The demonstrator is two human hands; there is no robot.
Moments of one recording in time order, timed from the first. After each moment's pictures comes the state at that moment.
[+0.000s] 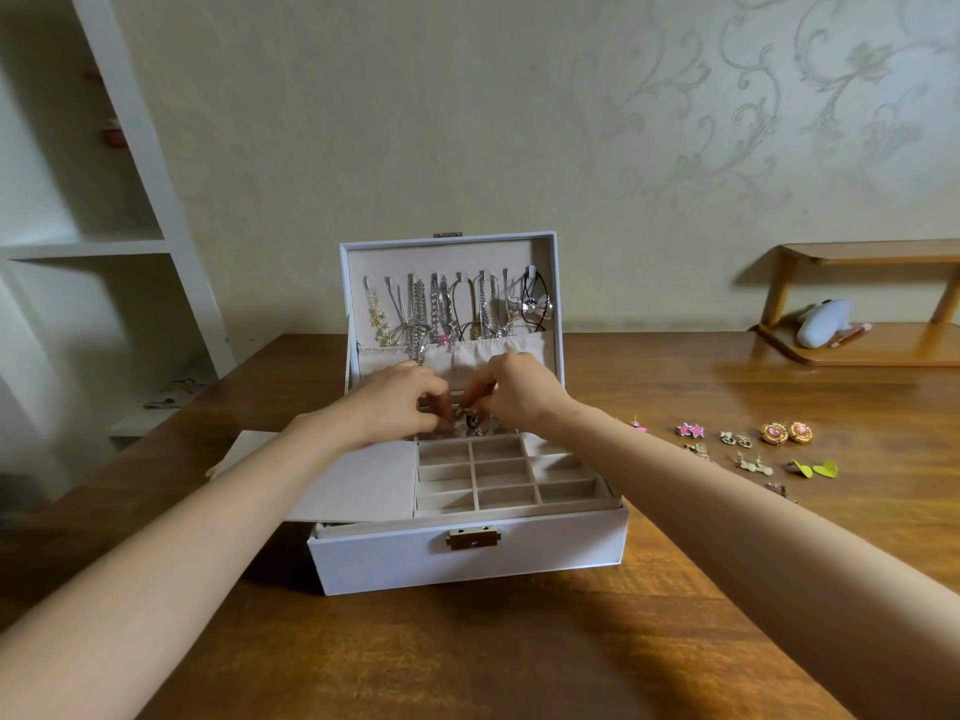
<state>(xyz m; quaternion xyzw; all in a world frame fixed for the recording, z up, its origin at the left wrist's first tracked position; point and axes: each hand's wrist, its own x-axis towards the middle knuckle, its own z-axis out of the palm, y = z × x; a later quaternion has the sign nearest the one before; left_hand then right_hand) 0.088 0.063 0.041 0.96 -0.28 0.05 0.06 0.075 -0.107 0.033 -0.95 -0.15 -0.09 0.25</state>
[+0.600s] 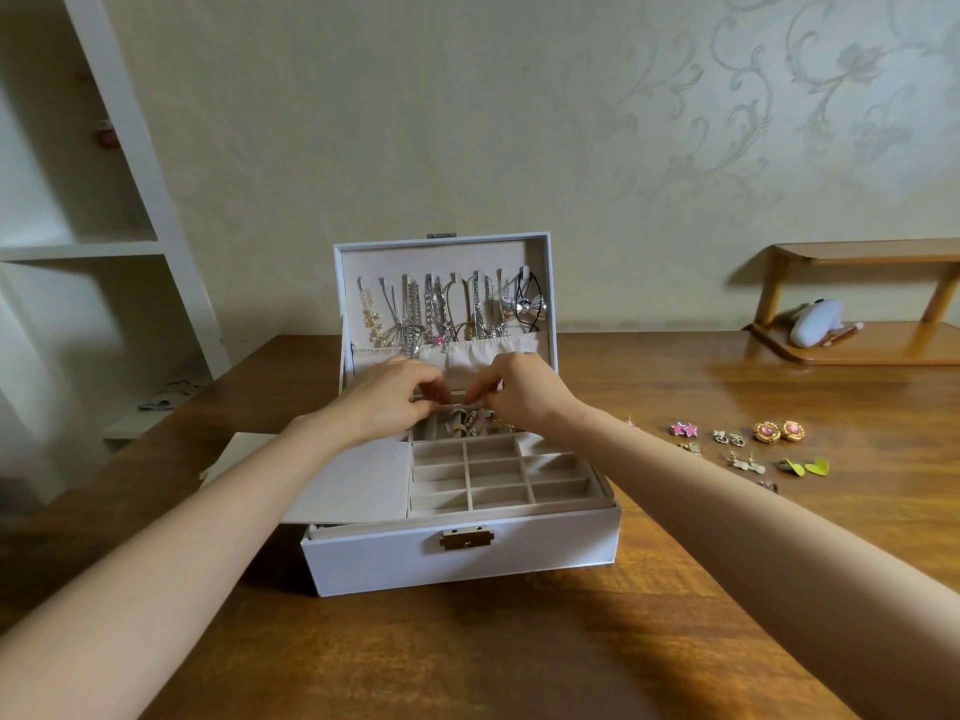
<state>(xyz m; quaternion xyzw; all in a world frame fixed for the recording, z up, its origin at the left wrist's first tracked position) 0.093 0.062 0.038 0.95 -0.28 0.10 0.12 0.079 -0.116 0.027 -0.94 -0.14 -0.11 0.27</state>
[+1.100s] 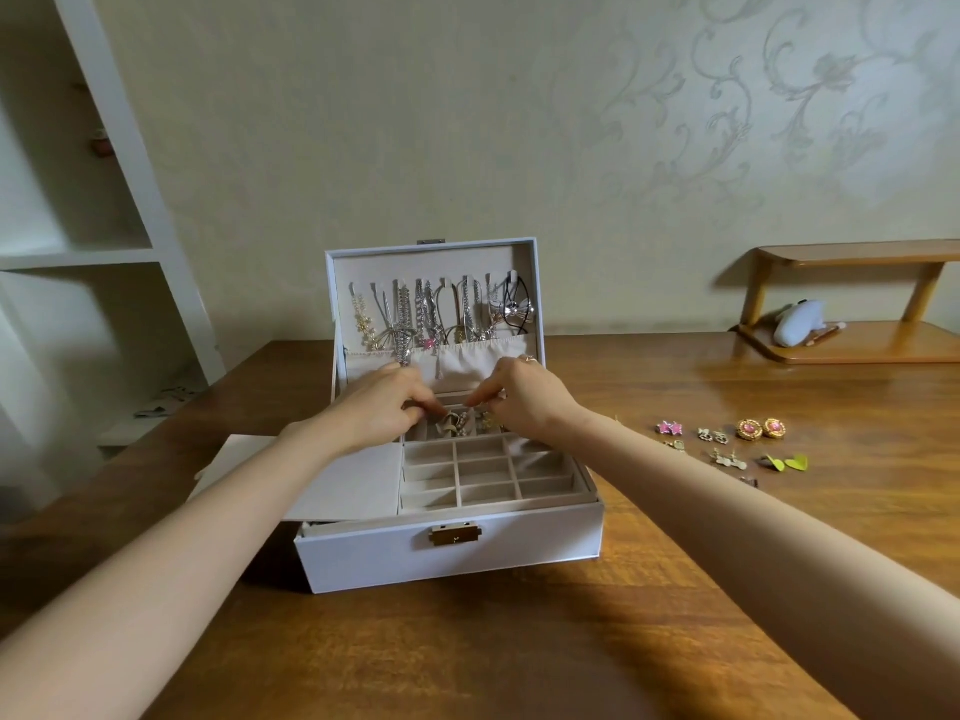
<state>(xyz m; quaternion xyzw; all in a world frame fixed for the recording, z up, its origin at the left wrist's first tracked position) 0.083 0.060 0.040 0.96 -0.27 0.07 0.09 0.066 -0.128 0.026 -0.95 -0.14 -0.12 0.23</state>
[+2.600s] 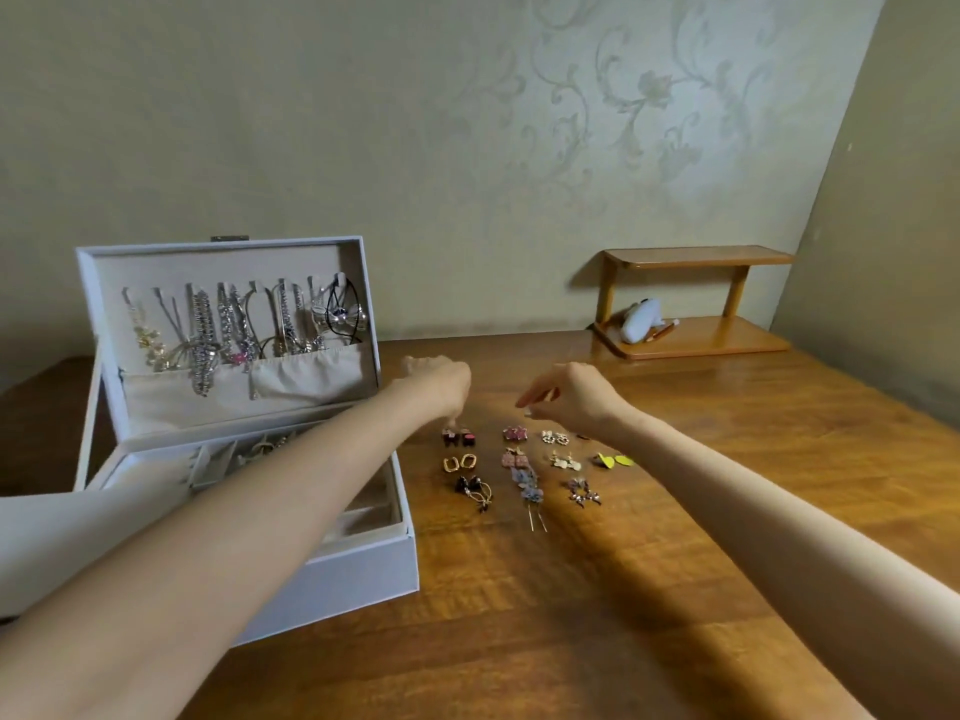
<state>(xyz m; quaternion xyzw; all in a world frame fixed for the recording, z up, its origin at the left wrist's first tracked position) 0.114 -0.174 0.032 0.97 -0.24 -0.01 -0.06 0.037 -0.330 0.017 -0.96 -0.01 -0.13 0.23</state>
